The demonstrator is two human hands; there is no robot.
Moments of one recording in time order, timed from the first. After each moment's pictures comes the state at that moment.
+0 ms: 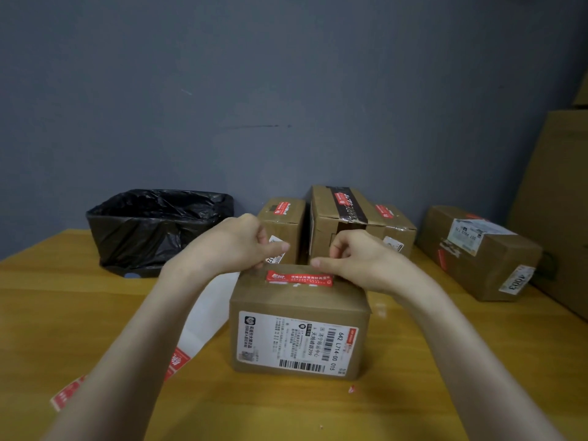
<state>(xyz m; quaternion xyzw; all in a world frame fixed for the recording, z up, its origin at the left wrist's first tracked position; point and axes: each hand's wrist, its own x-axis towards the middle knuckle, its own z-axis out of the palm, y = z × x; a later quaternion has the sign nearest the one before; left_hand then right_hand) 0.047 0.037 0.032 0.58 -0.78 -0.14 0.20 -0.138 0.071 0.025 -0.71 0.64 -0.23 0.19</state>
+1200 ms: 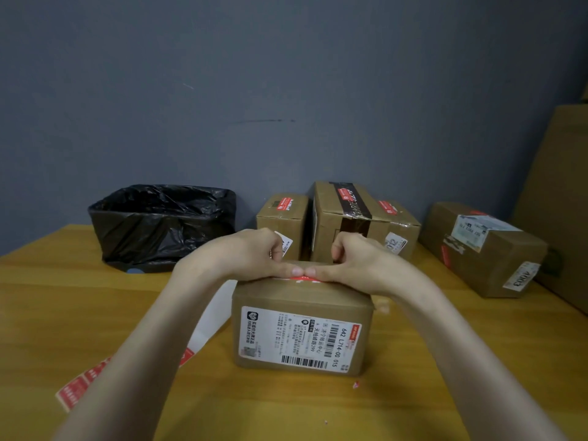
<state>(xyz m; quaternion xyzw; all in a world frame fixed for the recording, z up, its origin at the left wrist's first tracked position) 0.043 0.032 0.023 0.53 -0.83 -0.16 0.09 -0.137 0.065 0.016 -0.73 0.64 -0.18 0.15</state>
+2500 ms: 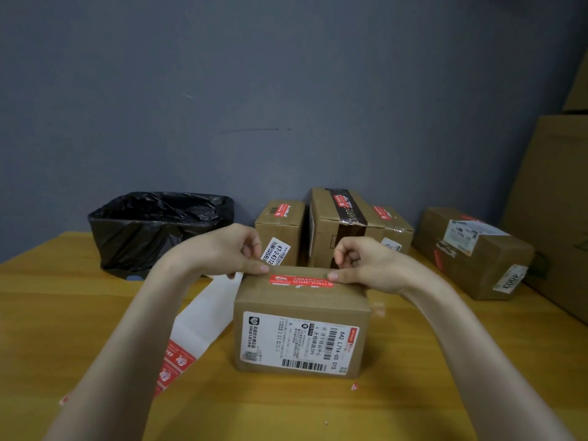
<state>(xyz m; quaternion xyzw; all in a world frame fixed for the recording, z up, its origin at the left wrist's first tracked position) 0.074 0.024 0.027 0.51 -0.80 -0.26 0.16 -0.159 0.059 0.016 -0.74 0.56 -0.24 0.30</state>
